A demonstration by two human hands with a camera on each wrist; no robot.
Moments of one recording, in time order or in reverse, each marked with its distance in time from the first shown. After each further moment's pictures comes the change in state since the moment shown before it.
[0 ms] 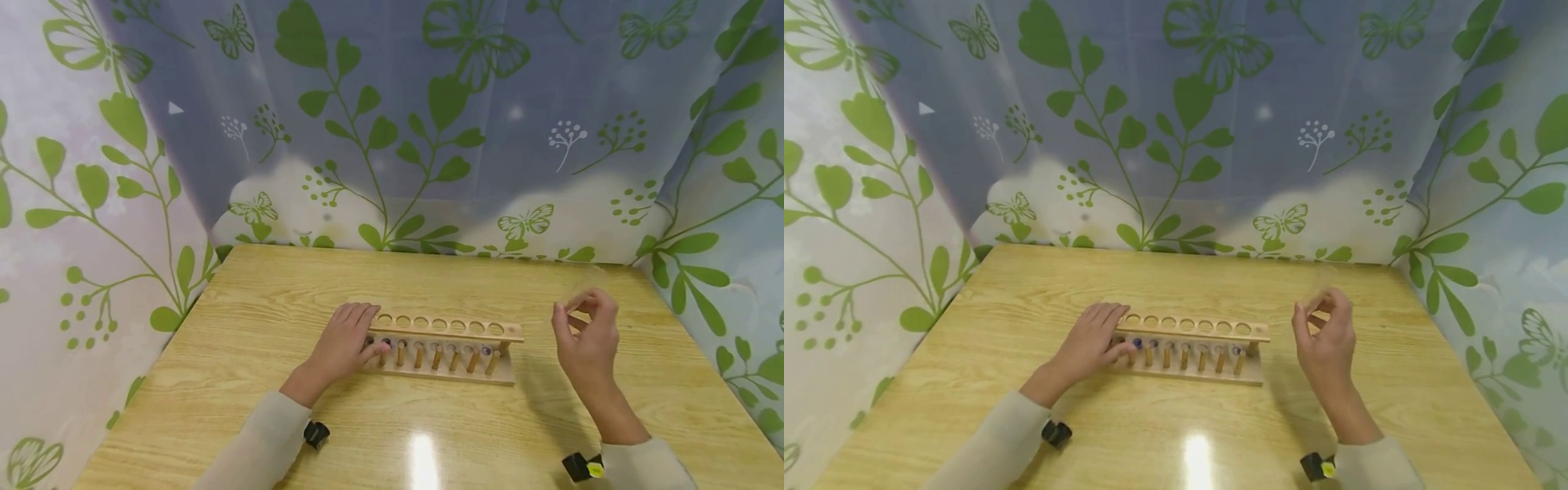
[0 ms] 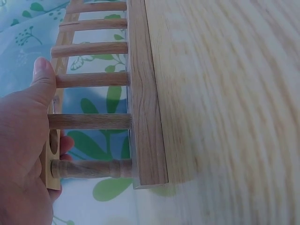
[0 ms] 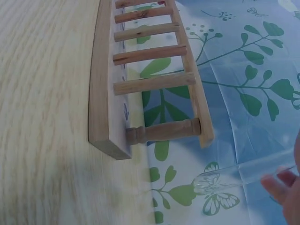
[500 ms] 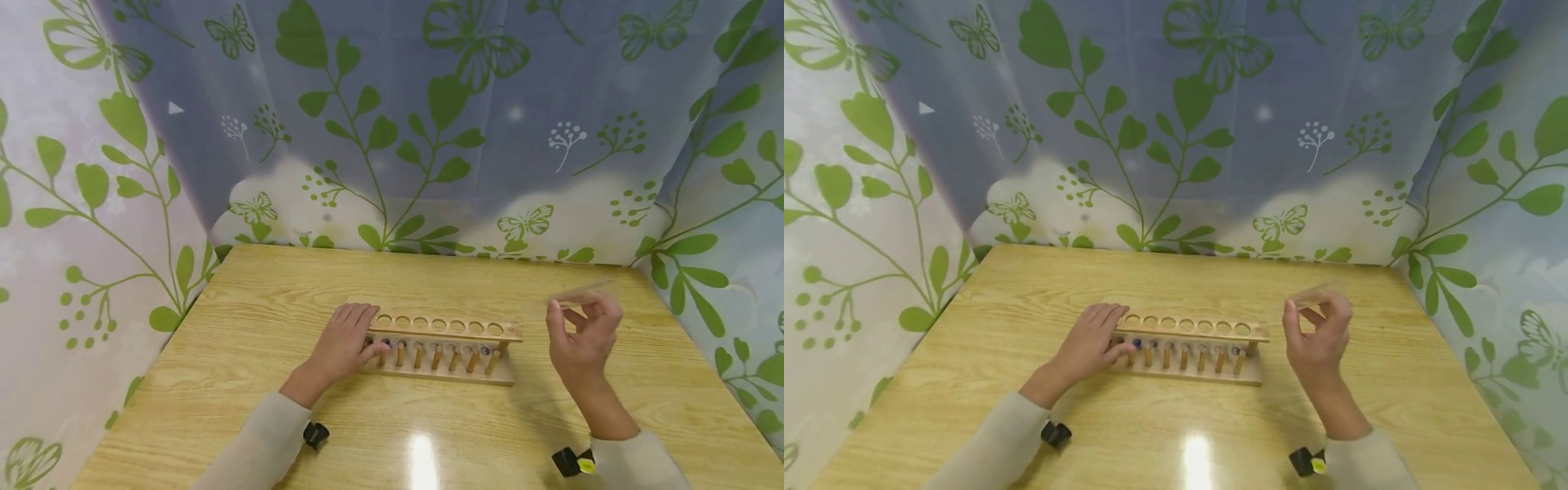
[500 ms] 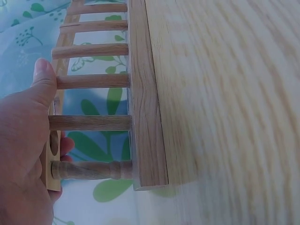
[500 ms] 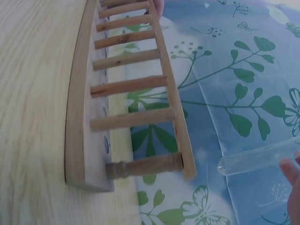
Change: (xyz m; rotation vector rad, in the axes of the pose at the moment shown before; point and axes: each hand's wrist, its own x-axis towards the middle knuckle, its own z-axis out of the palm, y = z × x) left_hand -0.001 -0.001 0.001 0.003 -0.009 -0.003; right_hand 0.011 -0.018 0.020 0.344 0.256 -0.196
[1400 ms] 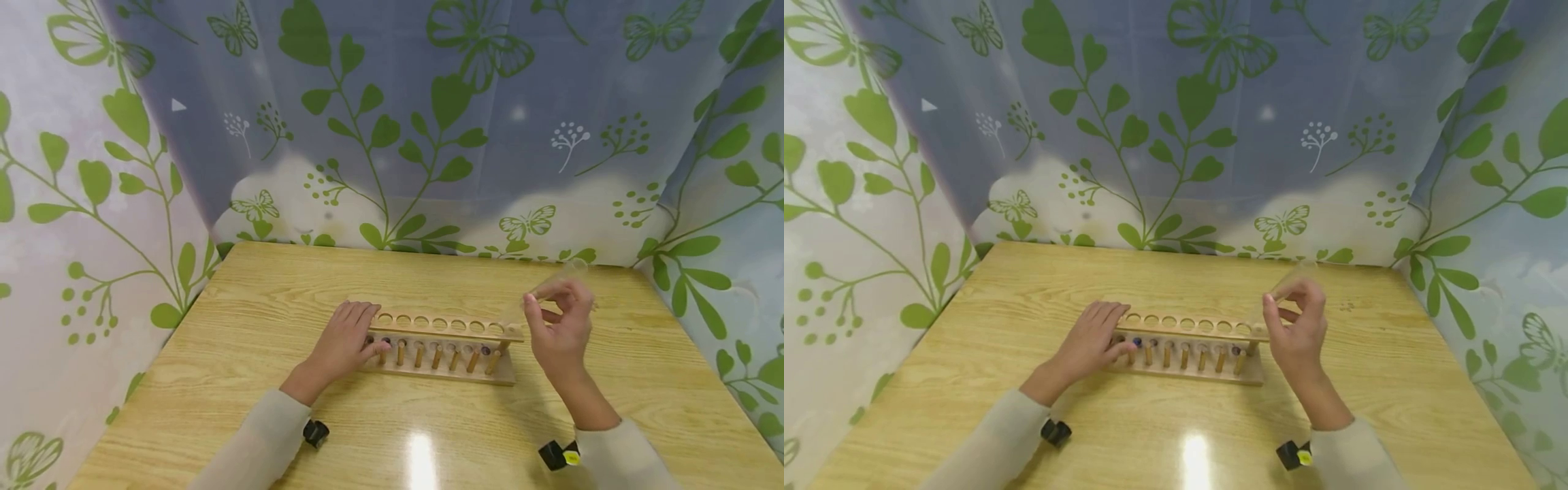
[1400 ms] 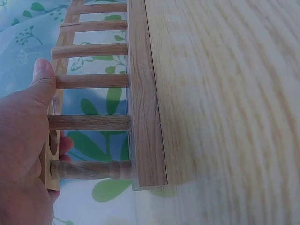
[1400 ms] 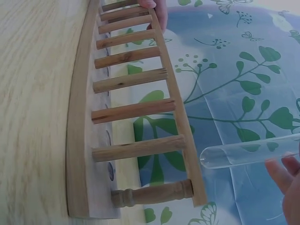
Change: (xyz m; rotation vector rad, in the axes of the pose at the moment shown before) left_hand 0.000 0.000 0.001 -0.010 0.003 -0.006; right_hand -0.001 -0.001 0.015 0.011 -0.180 0.096
